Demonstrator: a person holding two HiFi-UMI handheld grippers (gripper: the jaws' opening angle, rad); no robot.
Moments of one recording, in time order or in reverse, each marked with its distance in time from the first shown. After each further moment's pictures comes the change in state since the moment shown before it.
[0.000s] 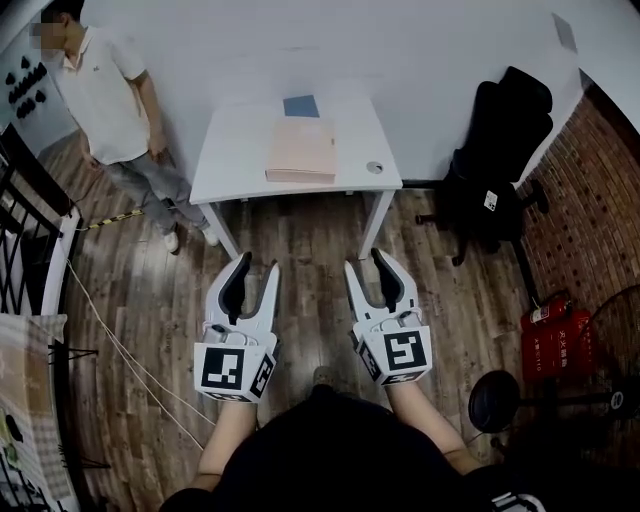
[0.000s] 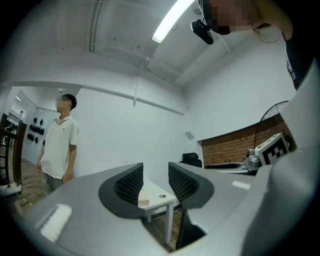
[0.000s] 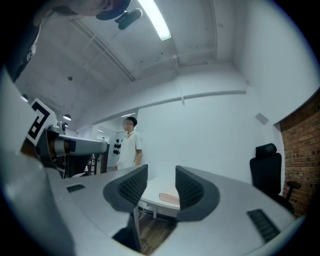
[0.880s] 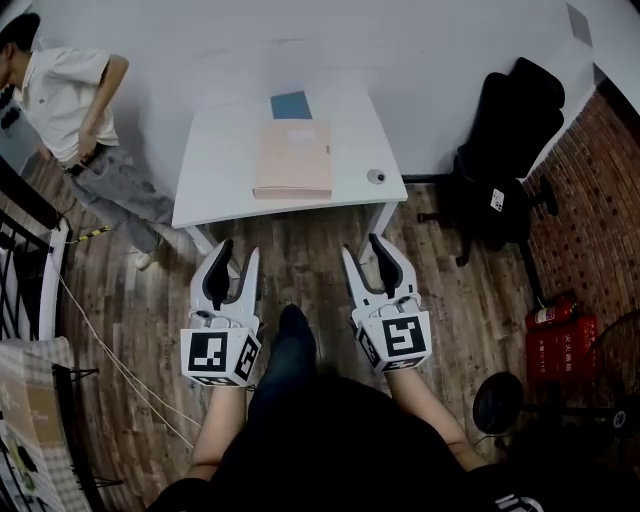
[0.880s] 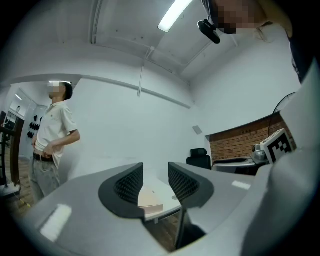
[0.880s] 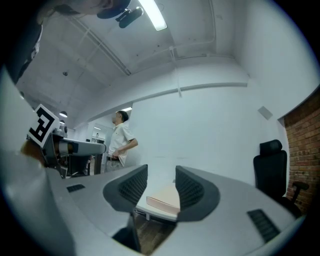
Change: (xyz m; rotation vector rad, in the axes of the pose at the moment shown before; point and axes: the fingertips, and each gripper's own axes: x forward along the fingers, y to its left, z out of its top) left arm 0.135 0.089 -0.050 -0.005 0.039 0.024; right arm 0.134 -0.069 -0.041 -0.001 0.029 -0.016
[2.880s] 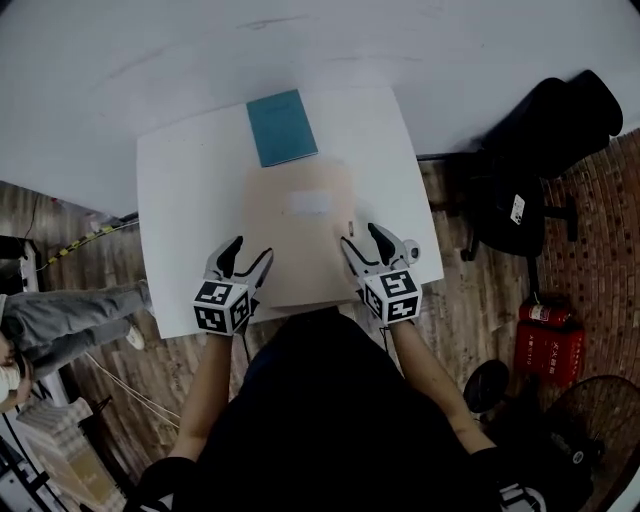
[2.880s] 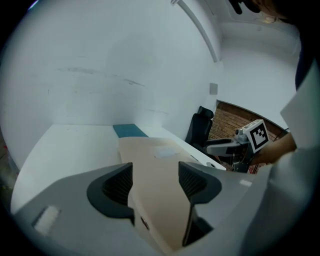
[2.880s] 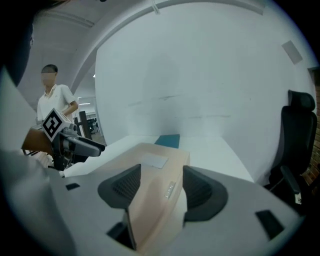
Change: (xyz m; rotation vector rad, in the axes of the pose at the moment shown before) left arm 0.391 0.200 -0.286 -0.253 0.665 -0.287; right arm 0.398 -0.175 -0.247 0.152 0.559 0.038
